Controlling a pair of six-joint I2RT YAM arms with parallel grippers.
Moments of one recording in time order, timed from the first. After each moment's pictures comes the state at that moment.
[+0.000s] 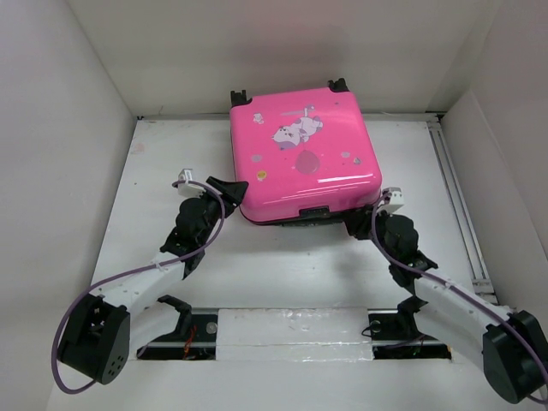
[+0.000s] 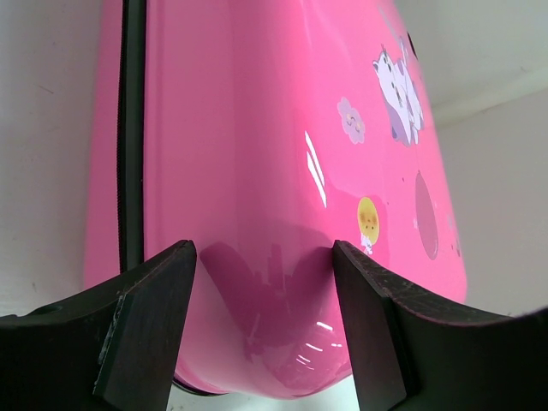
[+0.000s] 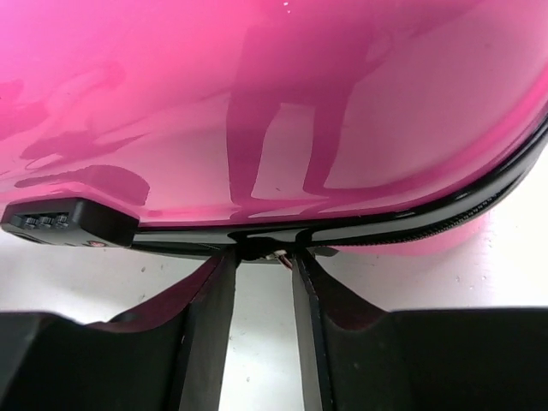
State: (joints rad) left arm -0.43 1.03 0.40 0.49 -0.11 -1.02; right arm 0.44 0.87 0.25 0.39 0.05 0.50
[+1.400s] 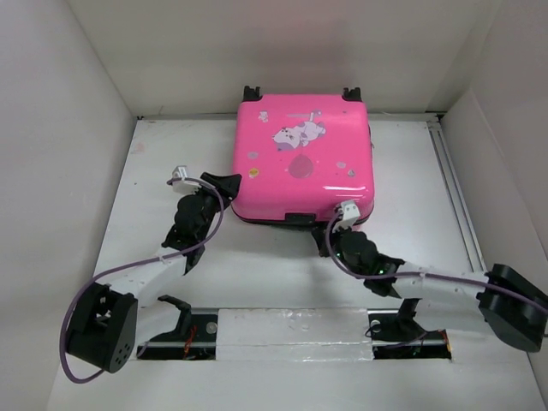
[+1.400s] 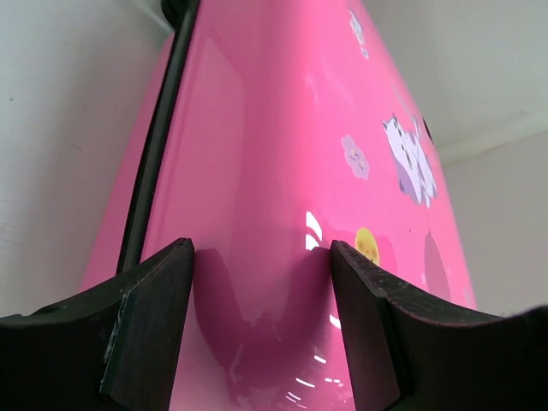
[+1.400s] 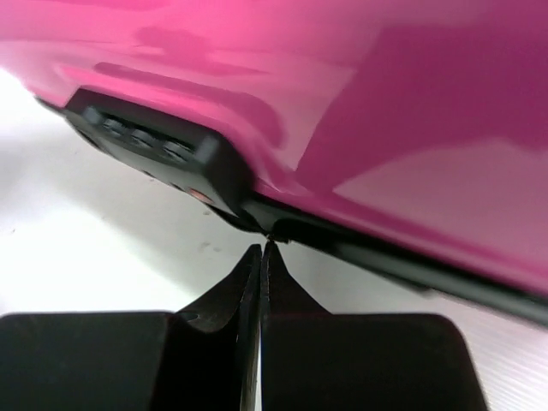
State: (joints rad) left arm -0.39 1.10 0.40 0.60 -0.14 -1.01; right arm 0.95 1.08 0.32 0.45 0.39 0.46
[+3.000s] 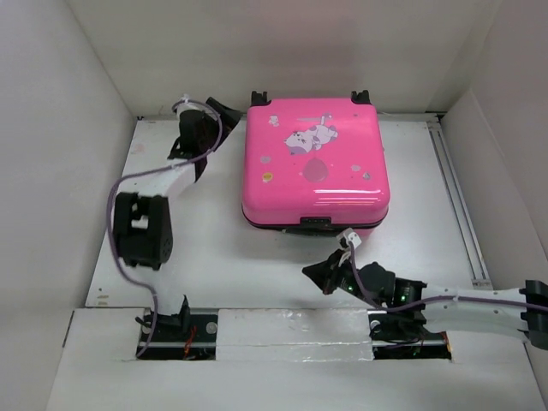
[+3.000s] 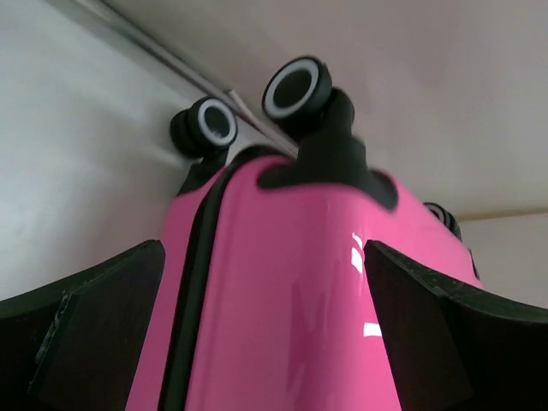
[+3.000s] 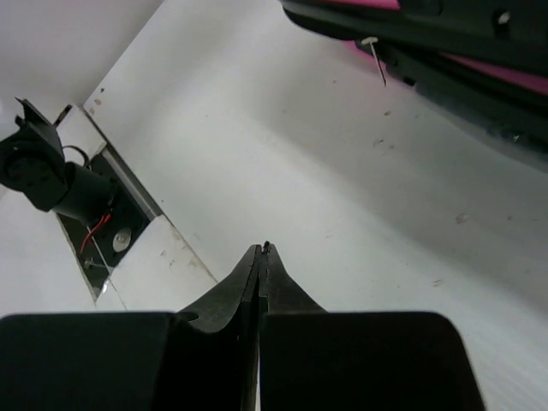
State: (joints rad) left arm -0.17 1.74 1.23 0.26 0.09 -0.96; right arm 1.28 0.76 0.18 0.39 0.35 0.61
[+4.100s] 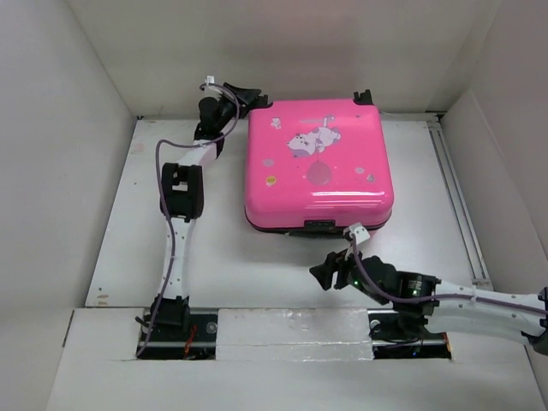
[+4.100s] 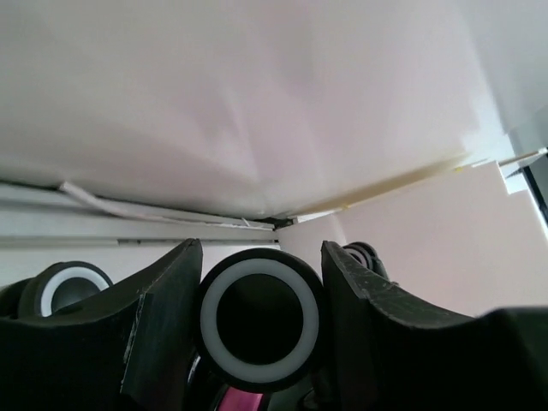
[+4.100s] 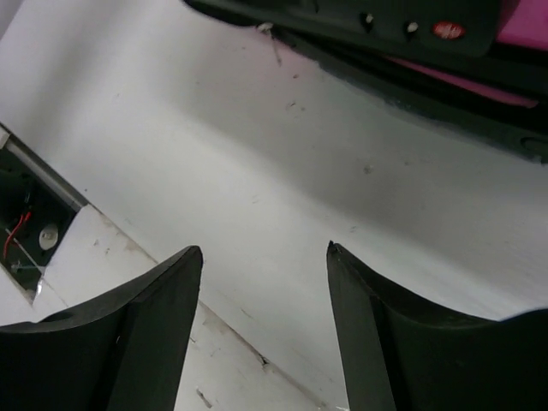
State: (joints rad) left arm -0.15 2.67 2.25 0.55 0.45 -1.22; right arm 1.26 0.67 0.35 -0.09 0.44 0.64
